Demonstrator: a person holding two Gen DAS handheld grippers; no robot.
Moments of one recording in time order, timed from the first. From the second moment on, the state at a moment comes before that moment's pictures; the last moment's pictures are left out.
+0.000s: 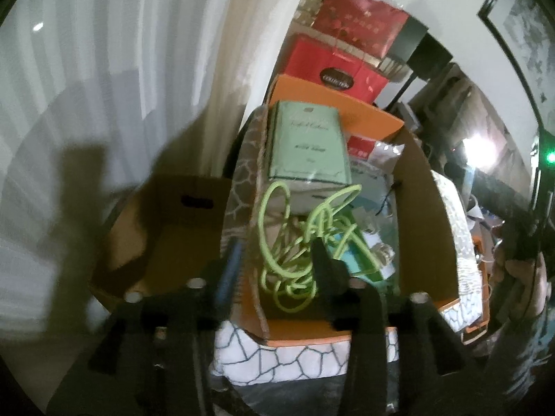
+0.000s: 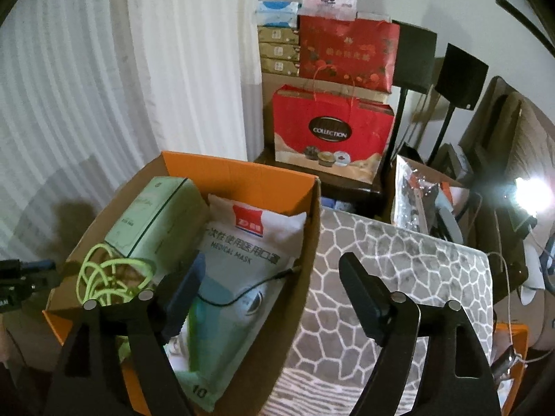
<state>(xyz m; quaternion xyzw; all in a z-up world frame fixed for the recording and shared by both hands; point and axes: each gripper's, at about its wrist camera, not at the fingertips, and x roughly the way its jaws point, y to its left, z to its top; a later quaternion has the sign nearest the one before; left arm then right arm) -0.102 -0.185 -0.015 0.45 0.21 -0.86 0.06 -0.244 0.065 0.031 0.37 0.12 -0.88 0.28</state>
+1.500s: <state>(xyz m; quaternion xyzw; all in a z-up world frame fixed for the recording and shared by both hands) -0.076 0.003 0.027 0.35 0.08 -0.93 0.06 -0.117 0.240 0.031 0.33 0.01 -0.93 0.18</state>
